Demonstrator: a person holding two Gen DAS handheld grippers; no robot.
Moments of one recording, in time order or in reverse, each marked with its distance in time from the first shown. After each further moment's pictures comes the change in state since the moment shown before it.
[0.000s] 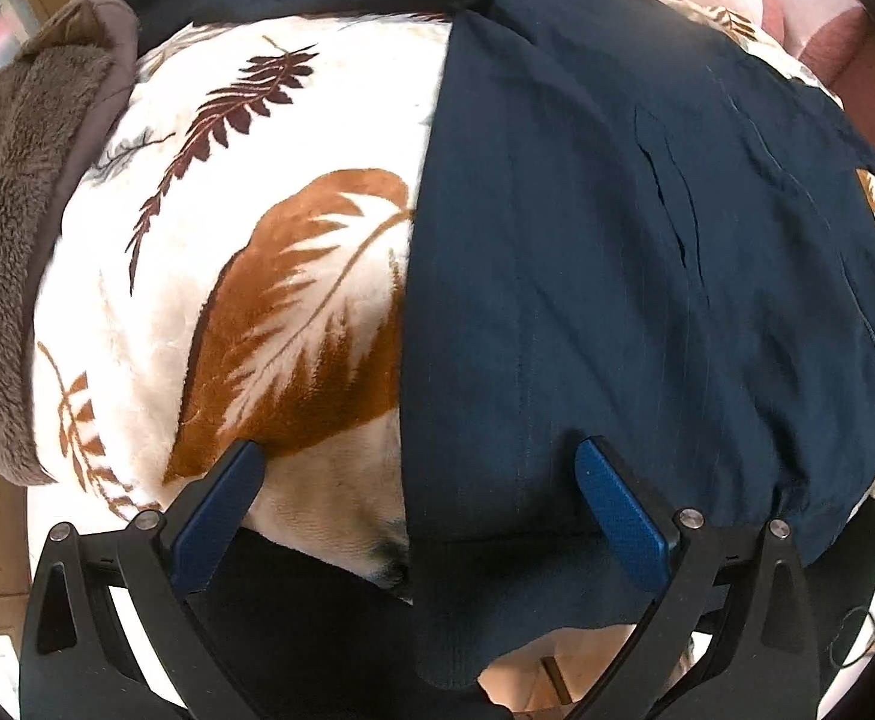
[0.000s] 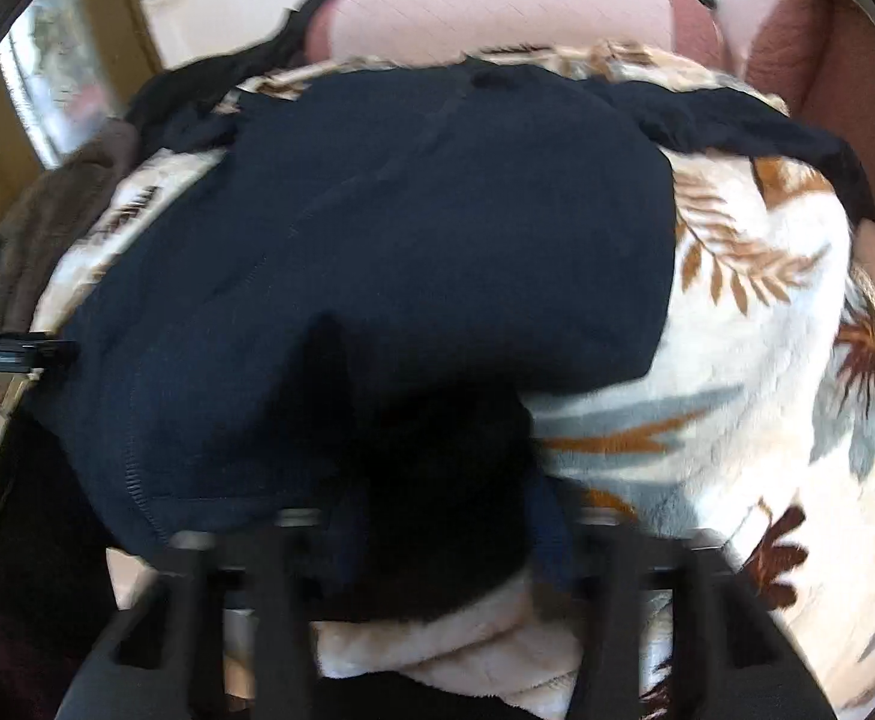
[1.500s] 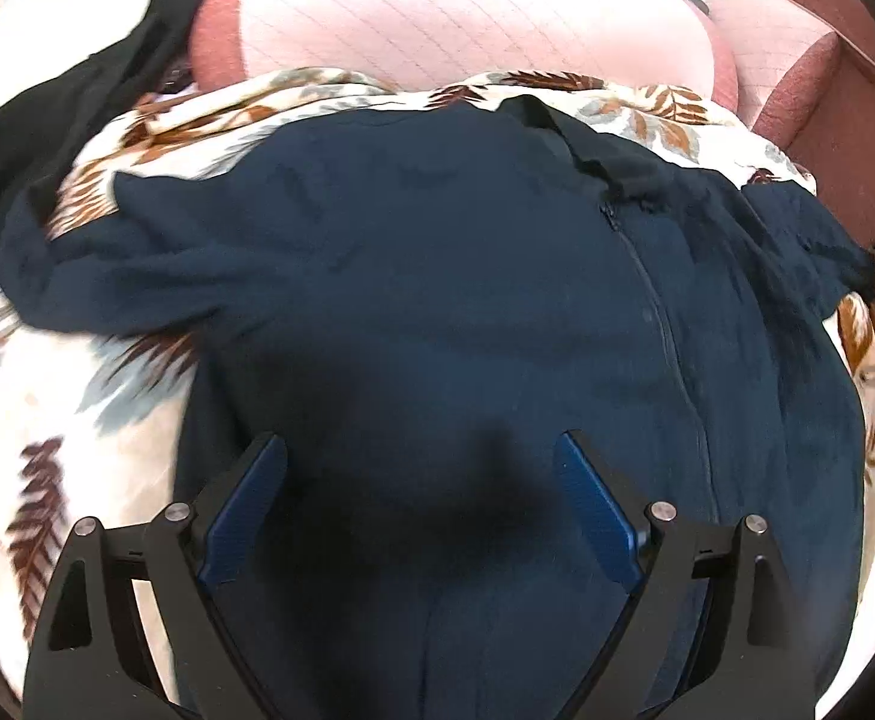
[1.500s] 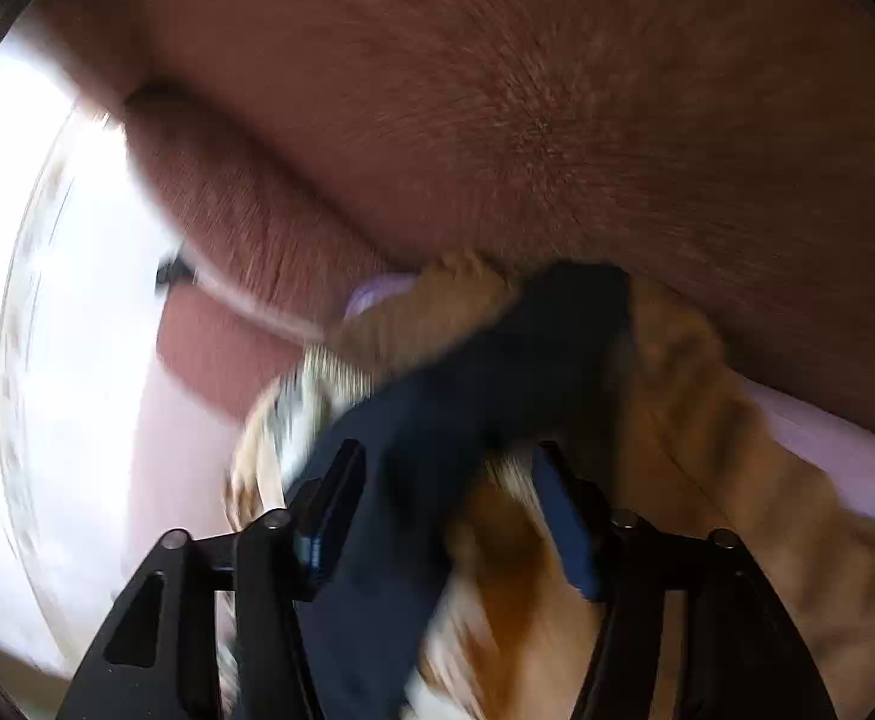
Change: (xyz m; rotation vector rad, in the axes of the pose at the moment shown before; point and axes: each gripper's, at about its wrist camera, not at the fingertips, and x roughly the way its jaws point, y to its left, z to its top) left arm 0.044 -0.125 0.233 0.125 -0.168 -0.130; right arm -0.003 -0.393 0.180 1.238 -0.504 -0.140
